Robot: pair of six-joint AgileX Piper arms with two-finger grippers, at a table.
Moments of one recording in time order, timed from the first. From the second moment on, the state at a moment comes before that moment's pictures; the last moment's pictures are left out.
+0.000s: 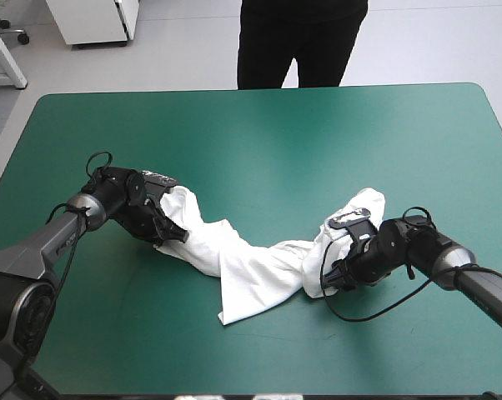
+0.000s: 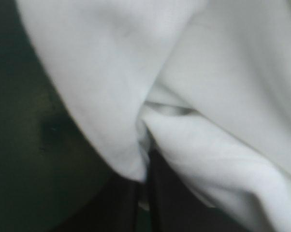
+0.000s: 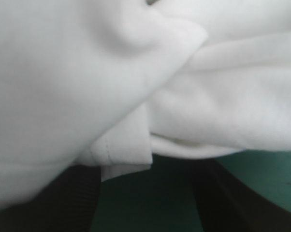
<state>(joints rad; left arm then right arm) -0.23 1.73 -1.15 -0.04 0.91 0.17 0.43 1.47 -0.81 0.22 0.73 -0.17</state>
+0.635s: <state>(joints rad) -0.23 1.73 -1.15 -0.04 0.91 0.16 0.42 1.54 -0.83 0.41 0.65 -0.22</state>
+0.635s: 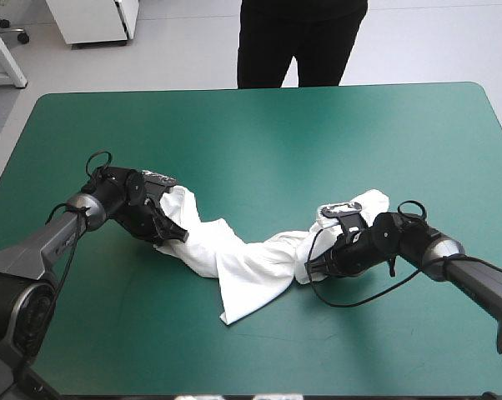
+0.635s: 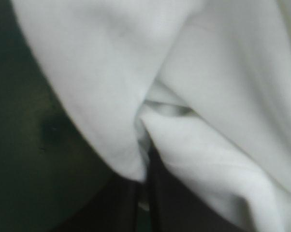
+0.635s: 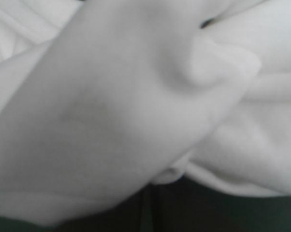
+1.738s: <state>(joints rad) -0.23 1.04 -1.81 -0.09 1.02 0.19 0.43 1.13 -1.95 -0.22 1.11 0.07</state>
